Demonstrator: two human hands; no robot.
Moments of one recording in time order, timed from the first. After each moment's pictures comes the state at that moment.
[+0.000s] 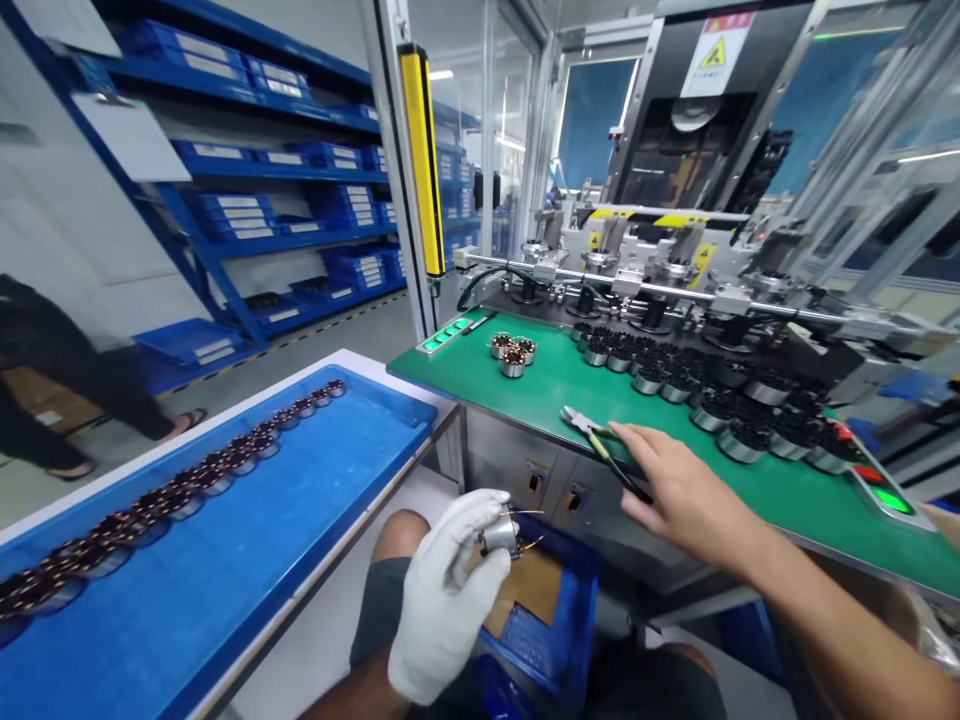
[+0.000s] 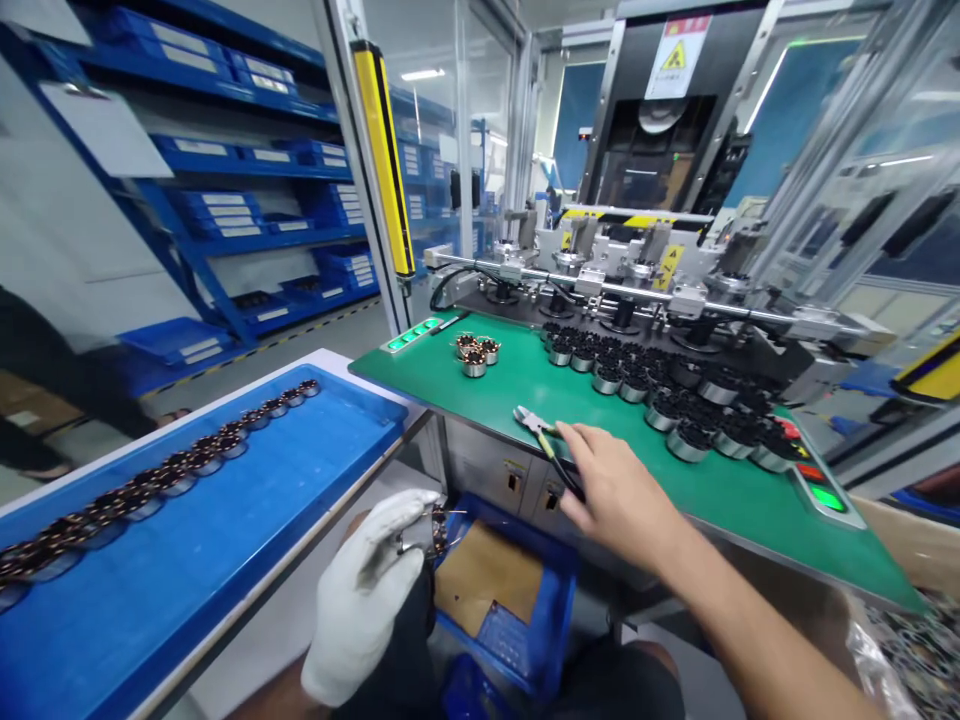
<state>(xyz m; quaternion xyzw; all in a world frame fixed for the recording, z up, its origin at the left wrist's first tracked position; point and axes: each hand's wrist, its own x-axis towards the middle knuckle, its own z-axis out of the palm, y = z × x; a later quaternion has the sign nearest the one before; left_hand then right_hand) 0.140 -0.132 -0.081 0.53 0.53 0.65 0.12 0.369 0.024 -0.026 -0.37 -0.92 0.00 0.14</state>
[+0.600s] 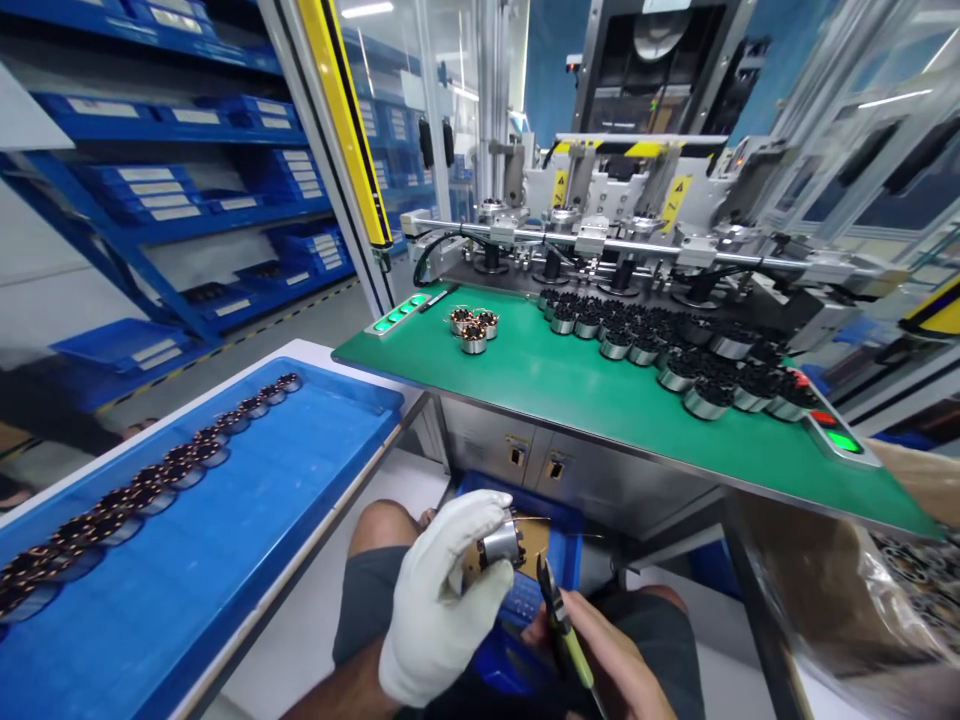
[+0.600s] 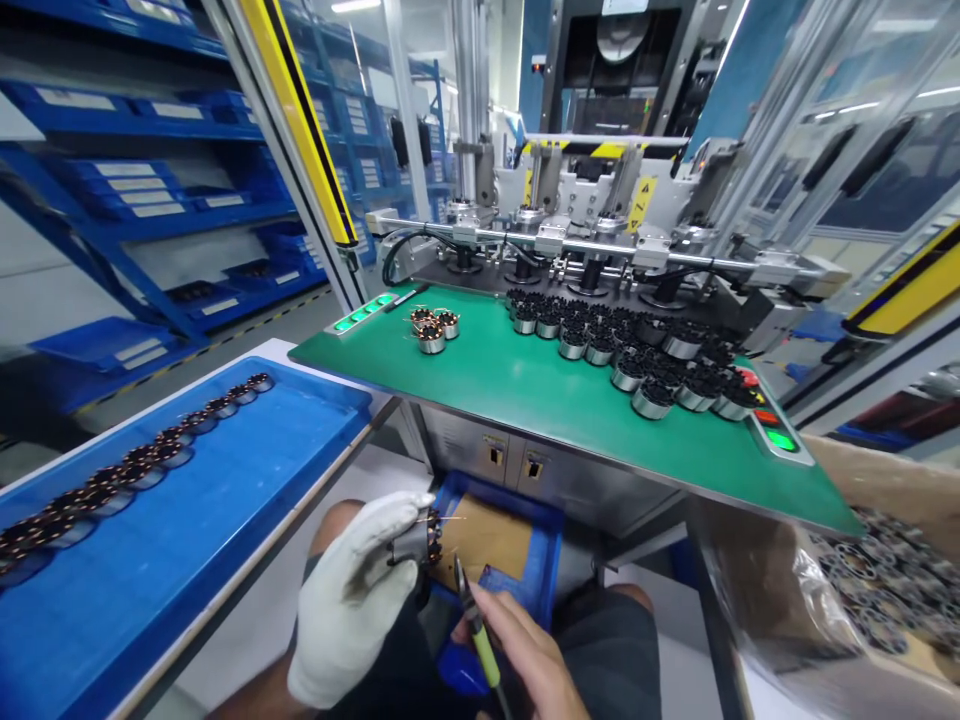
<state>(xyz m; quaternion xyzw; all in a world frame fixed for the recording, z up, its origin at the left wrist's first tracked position) 0.155 -0.125 -0.098 0.62 0.49 0.59 0.15 0.361 -0.137 -0.148 -0.31 -0.72 0.49 0.37</state>
